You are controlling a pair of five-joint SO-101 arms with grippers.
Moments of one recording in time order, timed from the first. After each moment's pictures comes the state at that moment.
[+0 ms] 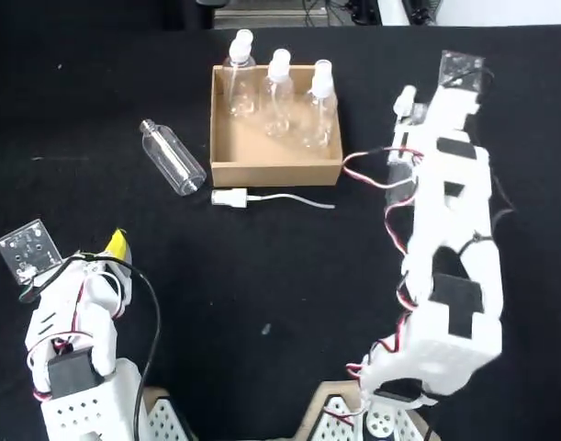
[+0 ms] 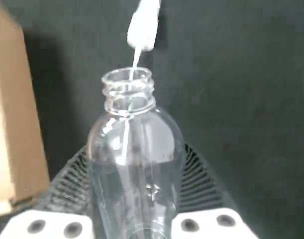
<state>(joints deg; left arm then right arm) -21.9 -103.8 86.9 57.5 11.4 13.7 11.3 11.2 43.0 0.0</state>
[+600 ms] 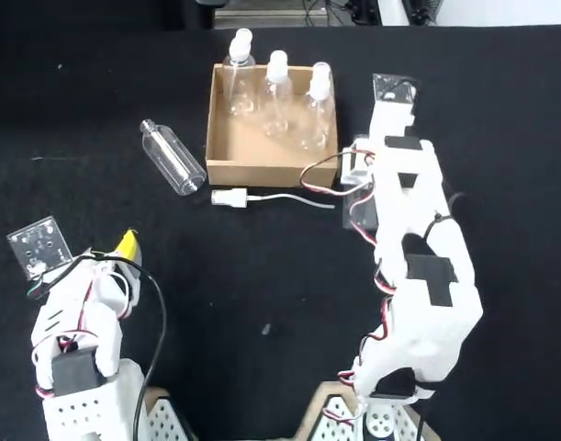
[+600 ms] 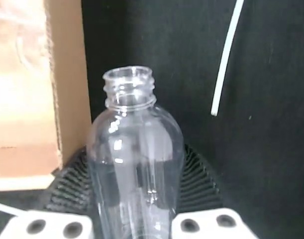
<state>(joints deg) -18.1 -103.8 86.9 57.9 11.4 4.0 18.9 11.6 48.0 -2.9</state>
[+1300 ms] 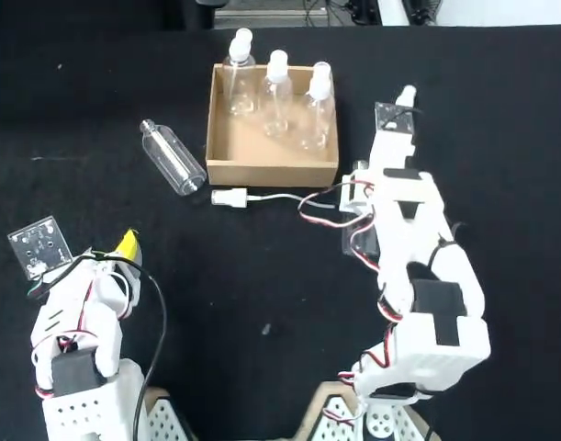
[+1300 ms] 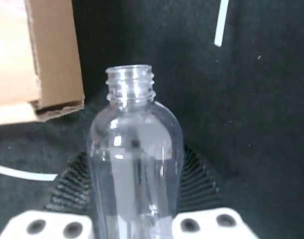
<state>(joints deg) -18.0 -103.8 86.9 57.9 11.4 4.2 8.2 30.6 39.3 -3.8</state>
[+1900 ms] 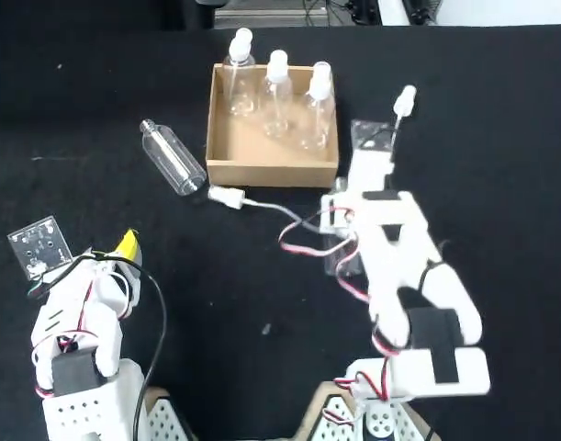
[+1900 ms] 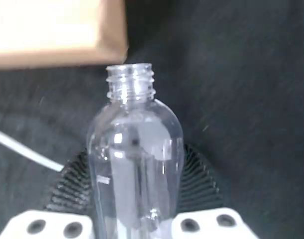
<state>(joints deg) -18.0 -103.8 86.9 57.9 11.4 -3.5 -3.7 45.1 38.2 -6.6</state>
